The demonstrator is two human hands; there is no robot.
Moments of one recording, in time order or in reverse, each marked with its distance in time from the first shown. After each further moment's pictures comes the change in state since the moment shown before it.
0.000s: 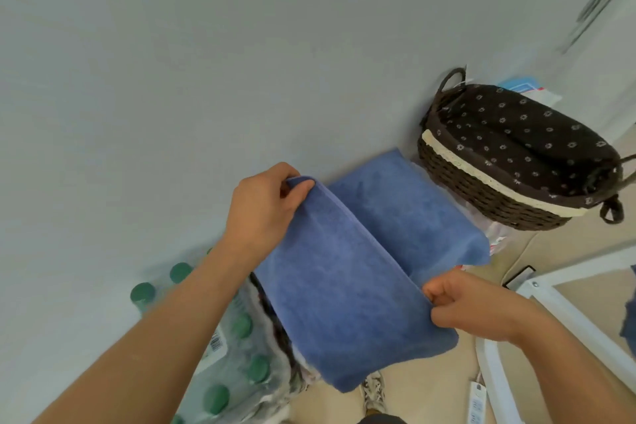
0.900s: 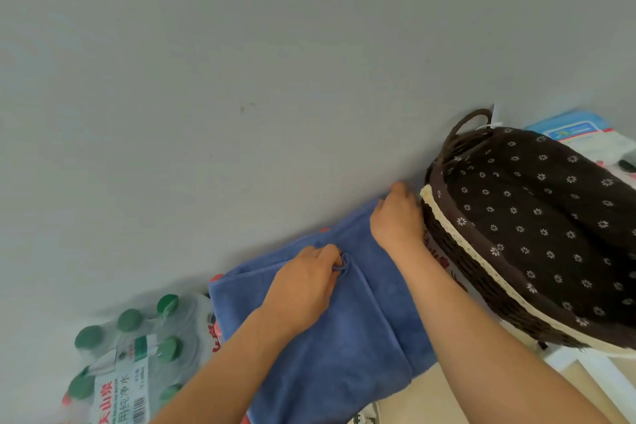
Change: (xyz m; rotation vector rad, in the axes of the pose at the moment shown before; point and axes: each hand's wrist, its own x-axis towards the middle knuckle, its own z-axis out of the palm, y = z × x) left_hand 0.025 0.009 0.144 0.202 -0.359 0.048; right_hand 0.220 -0.030 -0.100 -0.021 0.676 0.106
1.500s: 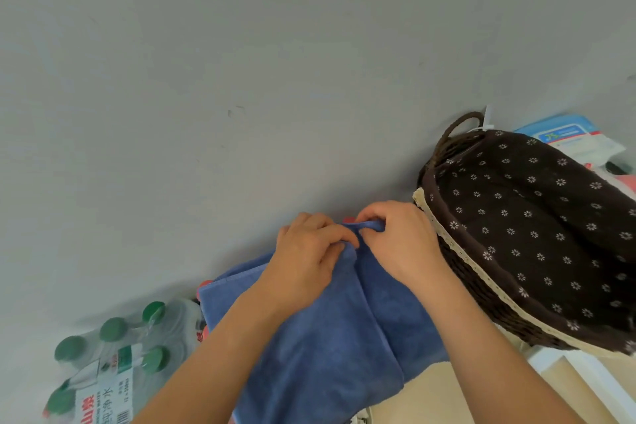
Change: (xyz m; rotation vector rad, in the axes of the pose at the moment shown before) left_hand 0.023 0.031 -0.046 -0.190 0.139 0.105; right_hand -0.043 0.004 -0.053 0.101 -0.082 -0.394
